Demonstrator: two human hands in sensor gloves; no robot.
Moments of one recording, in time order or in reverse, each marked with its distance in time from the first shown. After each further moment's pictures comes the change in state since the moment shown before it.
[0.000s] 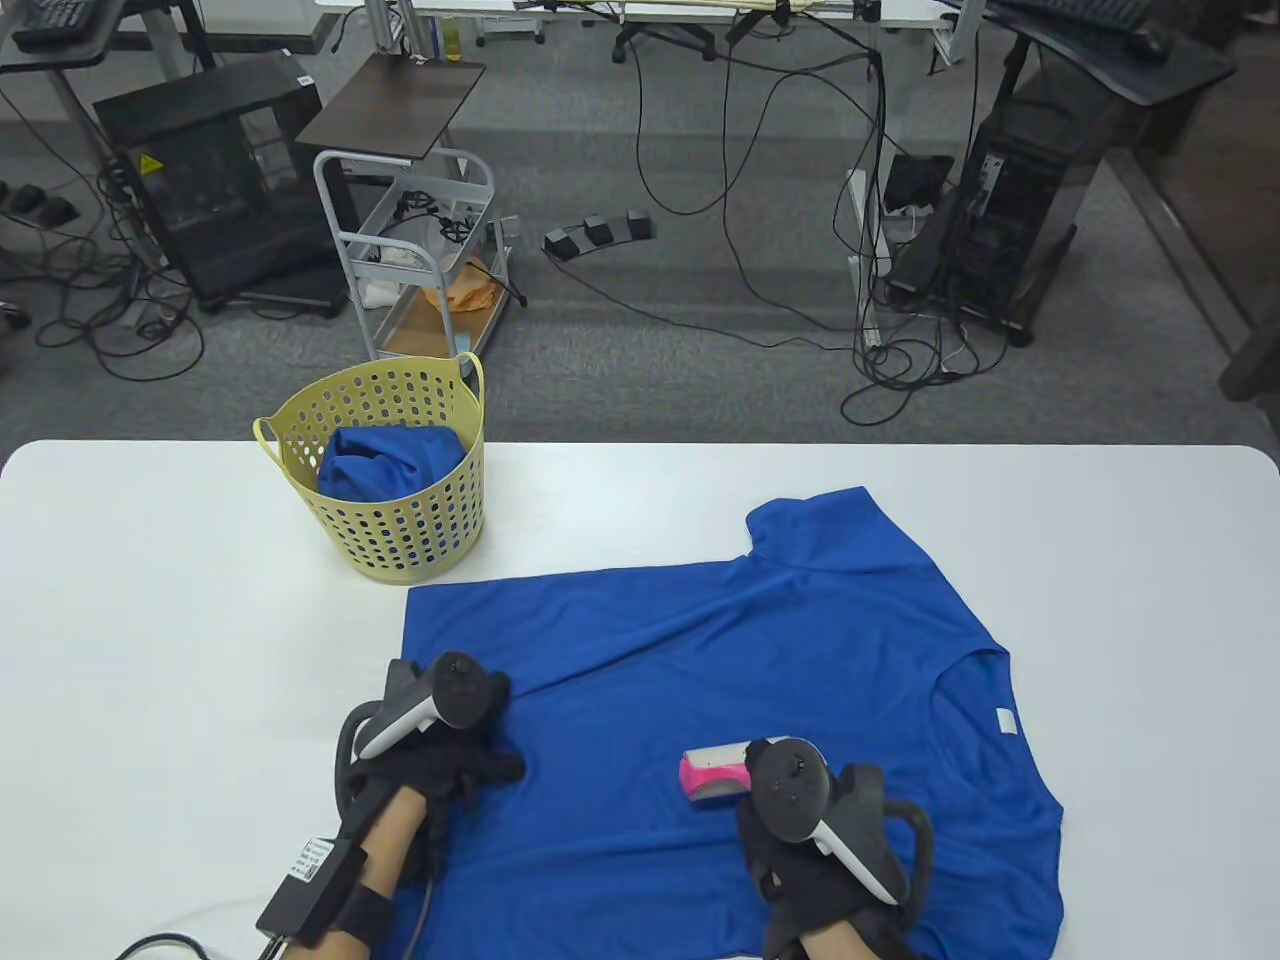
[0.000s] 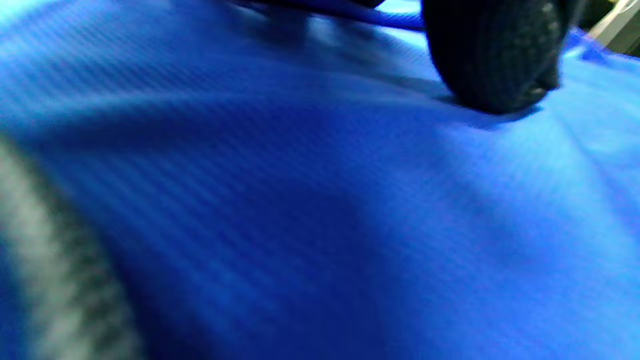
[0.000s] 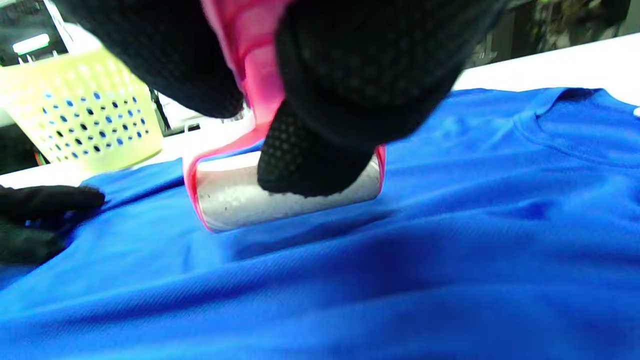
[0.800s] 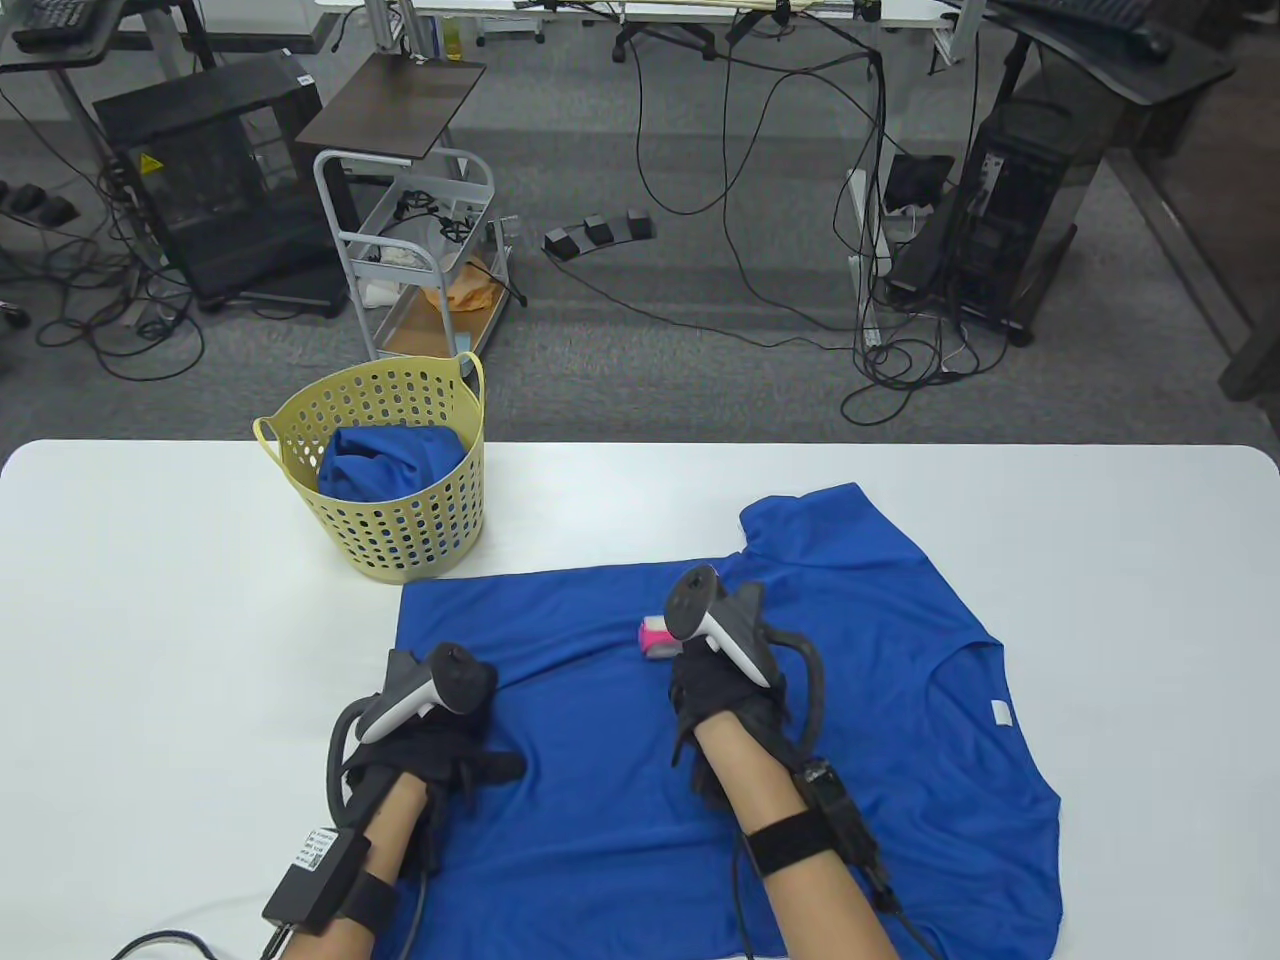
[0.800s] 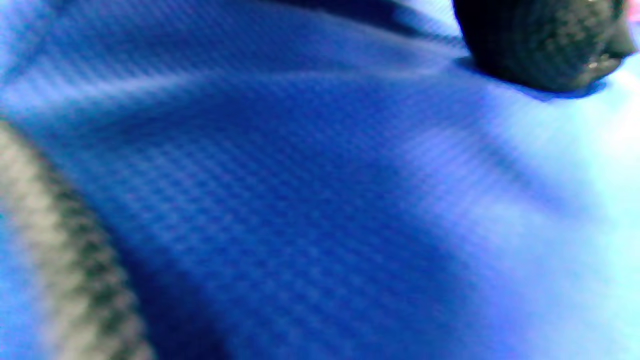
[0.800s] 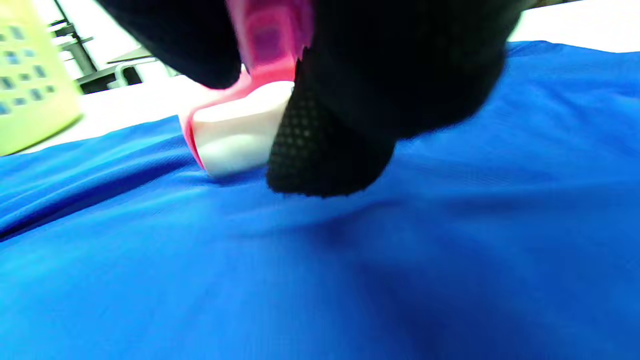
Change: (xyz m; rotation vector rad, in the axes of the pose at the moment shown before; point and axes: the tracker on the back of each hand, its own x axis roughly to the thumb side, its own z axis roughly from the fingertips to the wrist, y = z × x) left_hand -0.008 -0.001 -0.005 -0.086 0.075 0.020; right_hand 0.050 -0.008 -0.121 0.163 0.120 0.037
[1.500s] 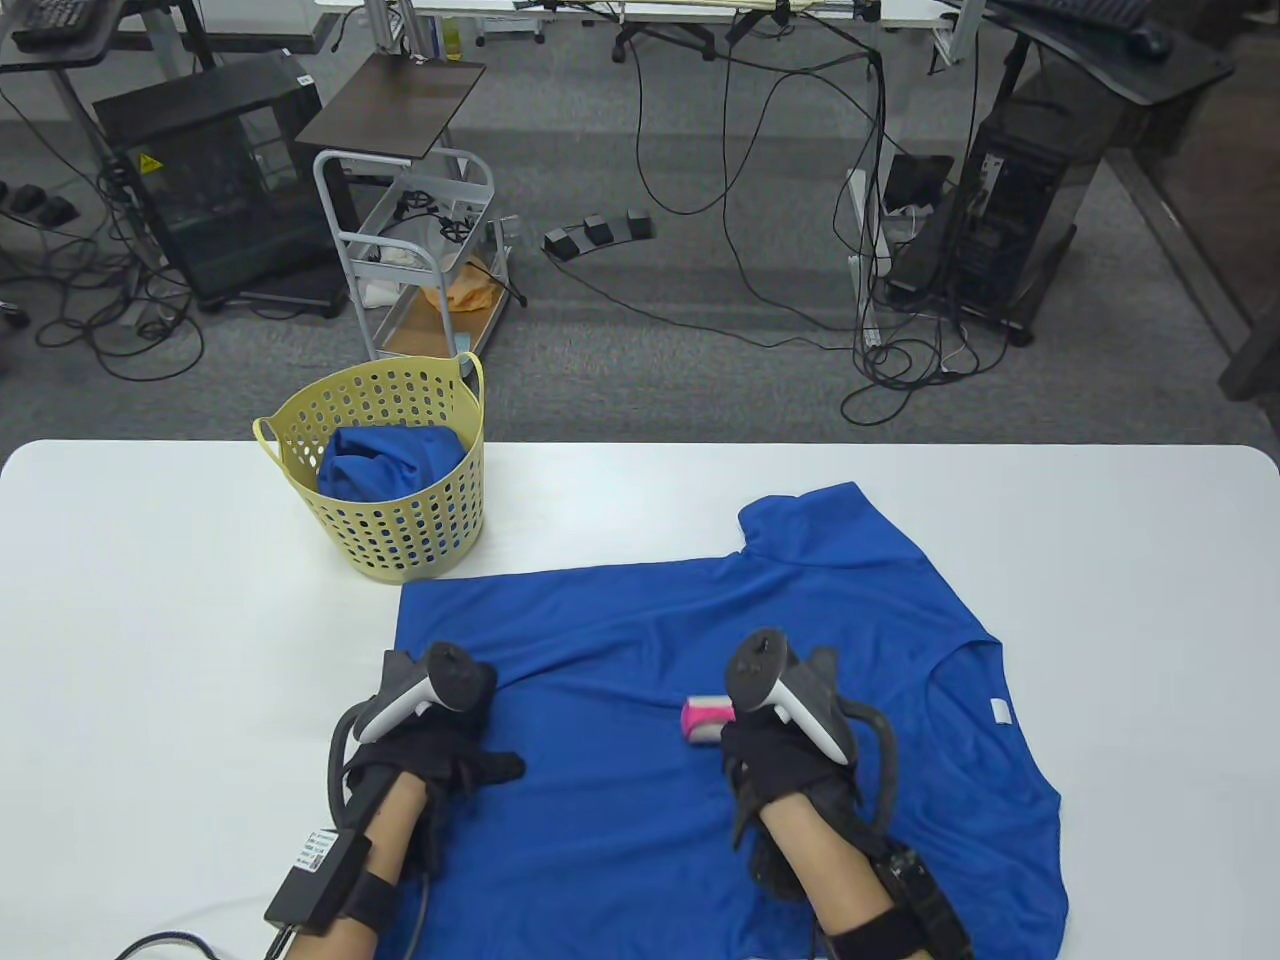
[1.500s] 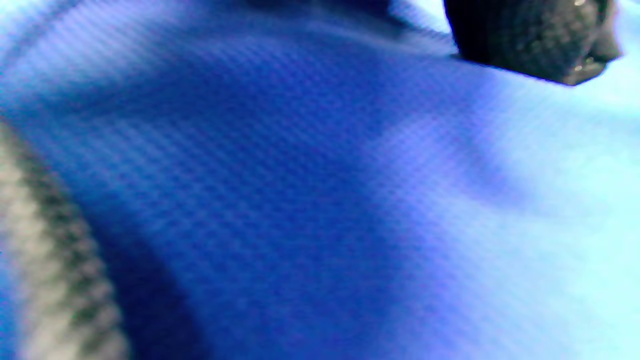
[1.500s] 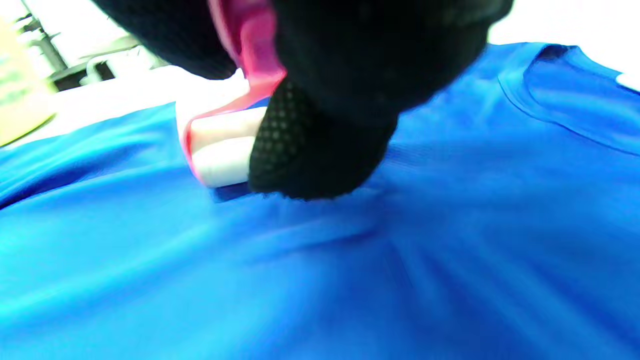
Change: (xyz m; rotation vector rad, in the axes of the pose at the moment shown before) left_hand -0.001 -0.001 0.000 -0.033 0.006 0.056; right_hand -0.042 -0.003 0.014 -0.038 0.121 -0.038
